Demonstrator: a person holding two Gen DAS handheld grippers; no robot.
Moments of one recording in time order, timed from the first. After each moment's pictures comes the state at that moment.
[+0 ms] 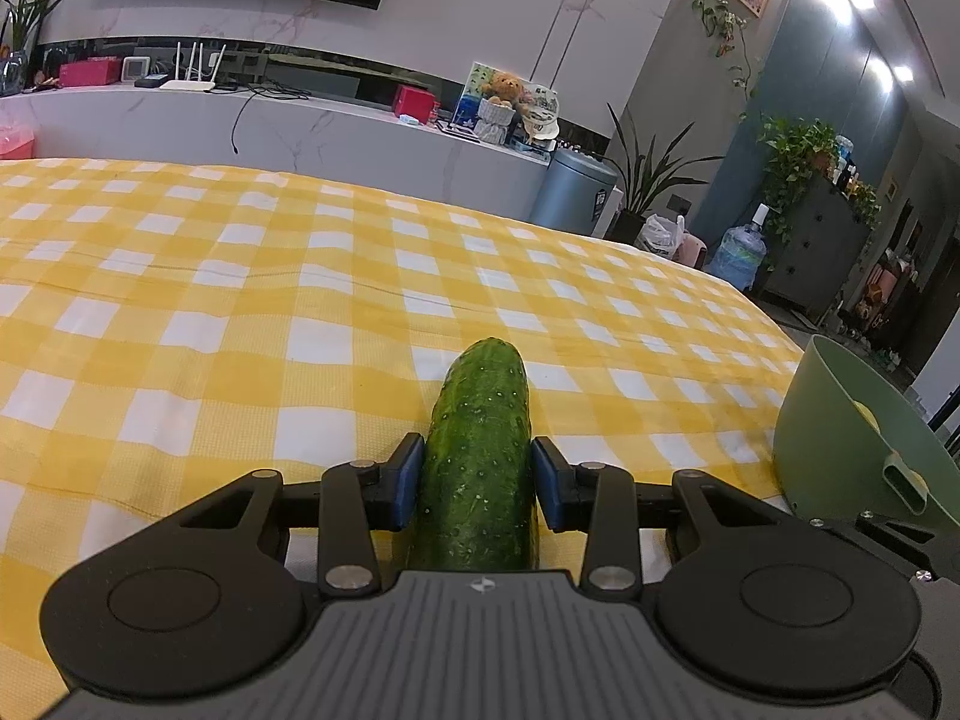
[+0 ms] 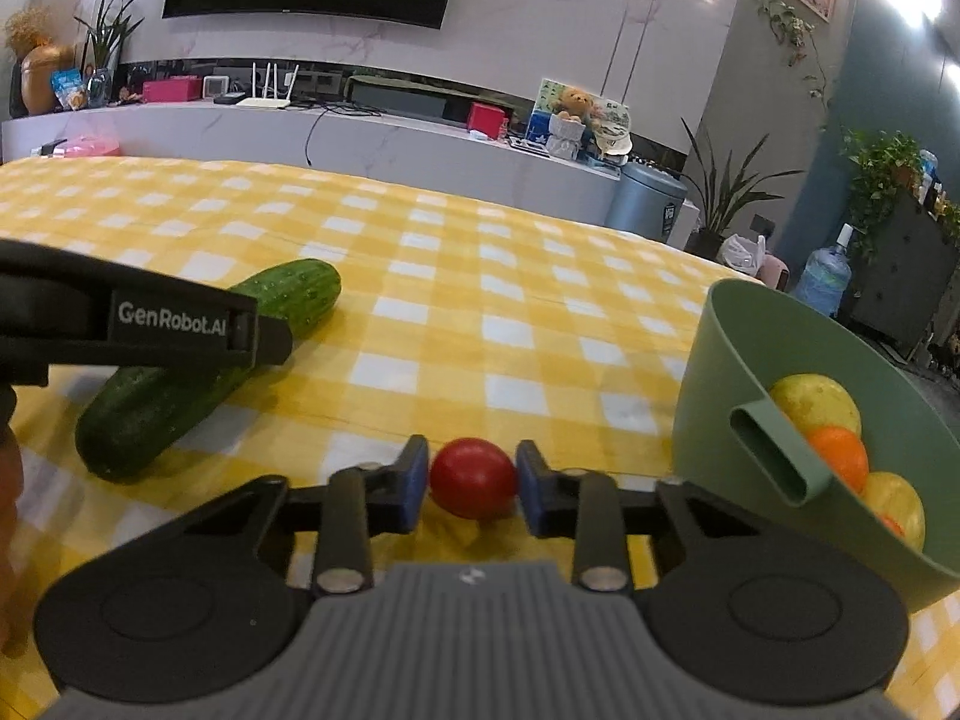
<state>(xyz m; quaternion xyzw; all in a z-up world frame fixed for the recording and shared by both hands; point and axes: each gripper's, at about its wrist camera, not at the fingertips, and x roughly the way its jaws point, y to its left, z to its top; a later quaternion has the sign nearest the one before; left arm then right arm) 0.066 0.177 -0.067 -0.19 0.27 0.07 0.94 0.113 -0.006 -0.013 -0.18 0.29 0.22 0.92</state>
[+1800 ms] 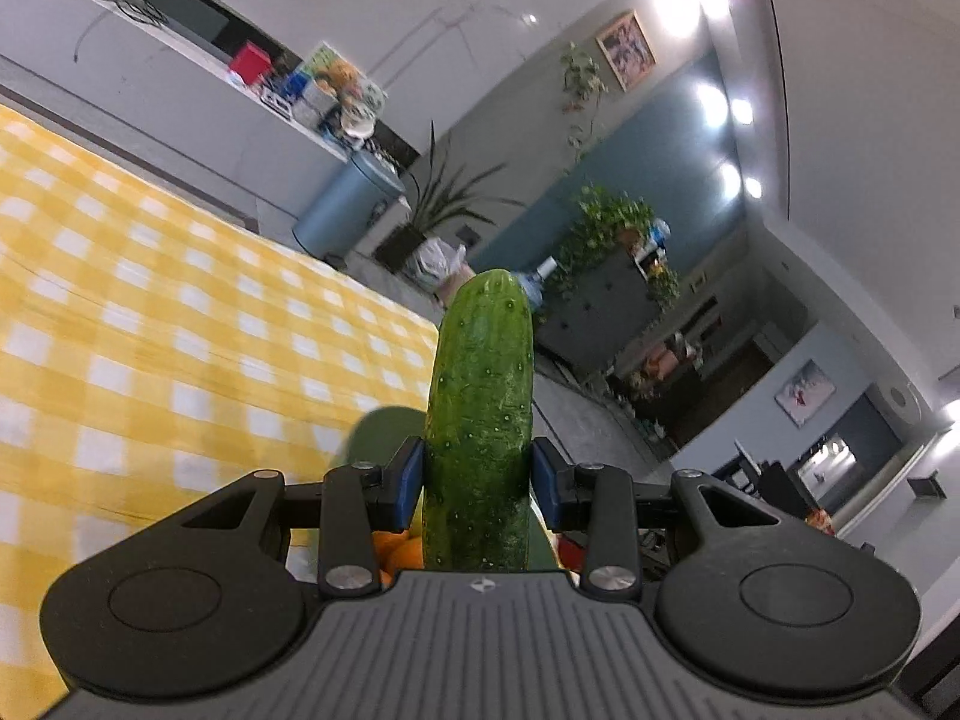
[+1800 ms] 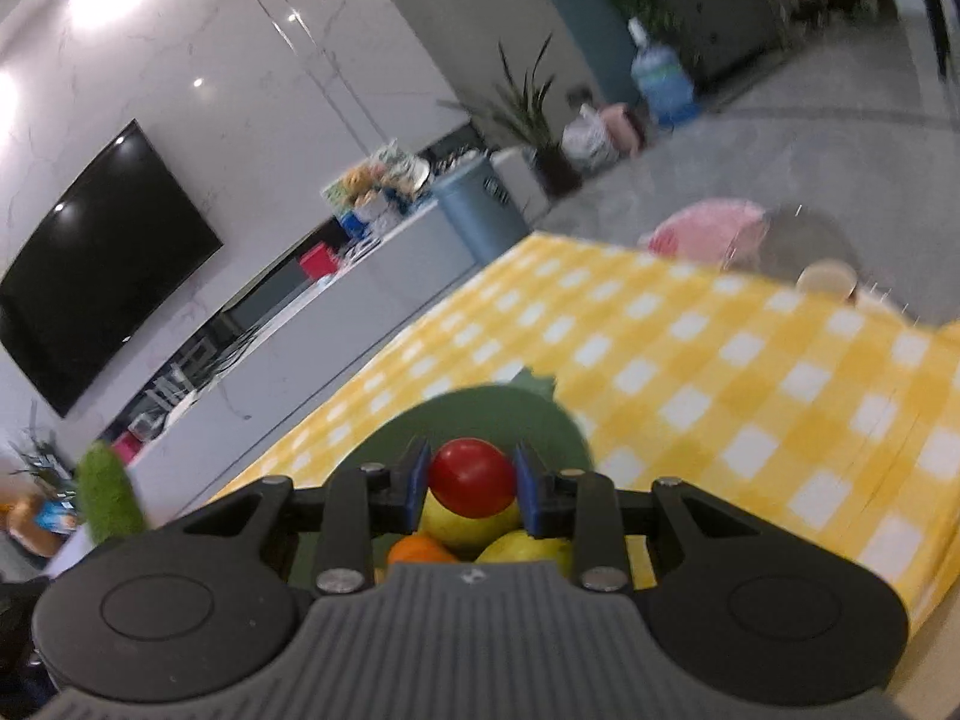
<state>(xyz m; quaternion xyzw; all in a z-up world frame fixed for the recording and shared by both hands) 0.112 0.083 0.008 -0.36 0.21 -0.14 0.90 0.186 -0.262 0.084 0.24 0.32 0.13 0.91</state>
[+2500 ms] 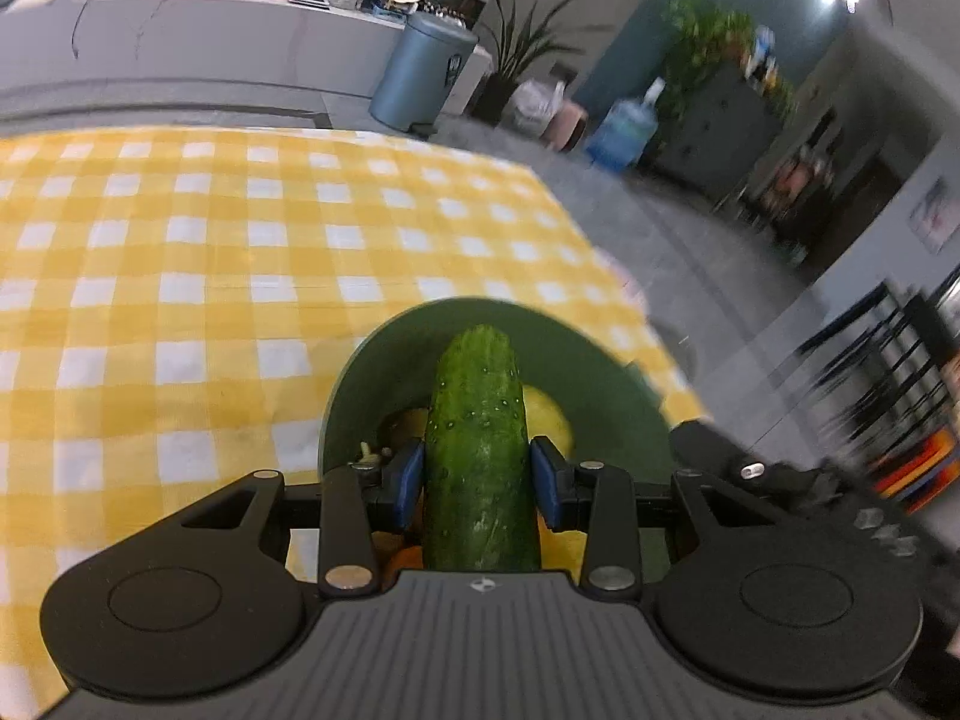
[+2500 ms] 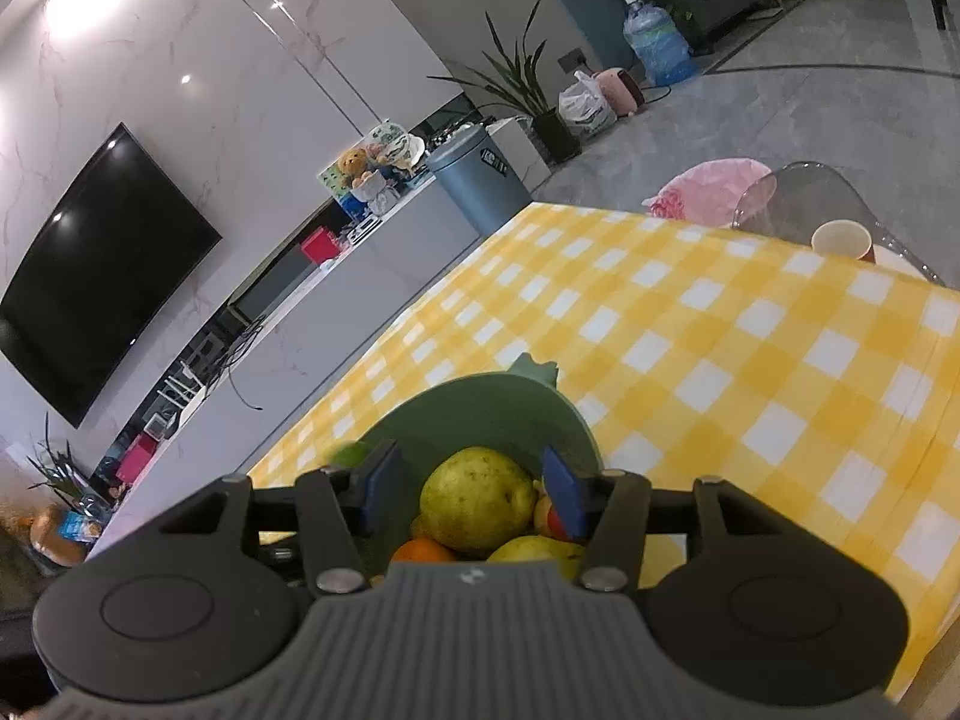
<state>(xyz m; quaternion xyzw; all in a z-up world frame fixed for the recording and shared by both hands) 0.195 0.014 -0.014 -0.20 0.40 -0.06 0.89 0.210 -0.266 0.074 0.27 0.35 0.13 0.89</state>
